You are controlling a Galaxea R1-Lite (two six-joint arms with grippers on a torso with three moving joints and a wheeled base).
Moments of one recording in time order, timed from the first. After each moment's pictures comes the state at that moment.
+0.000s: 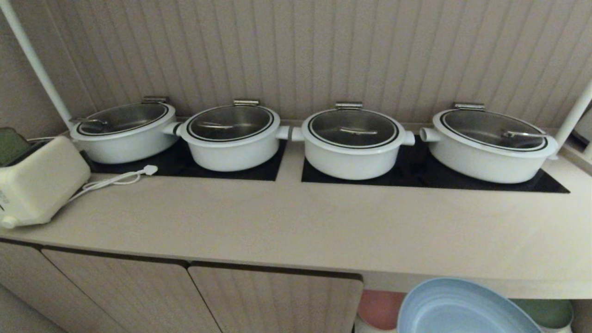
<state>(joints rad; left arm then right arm) 0.00 0.00 0.00 0.00 0.00 0.00 0.01 0.86 -0.30 0.19 0.33 0.26</state>
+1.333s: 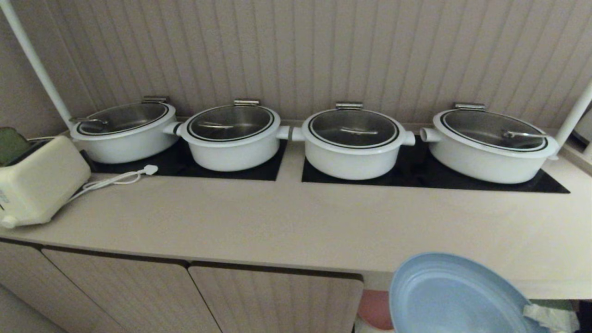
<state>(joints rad) 0.00 0.00 0.00 0.00 0.00 0.00 0.01 1.02 -0.44 0.18 0.35 0.27</state>
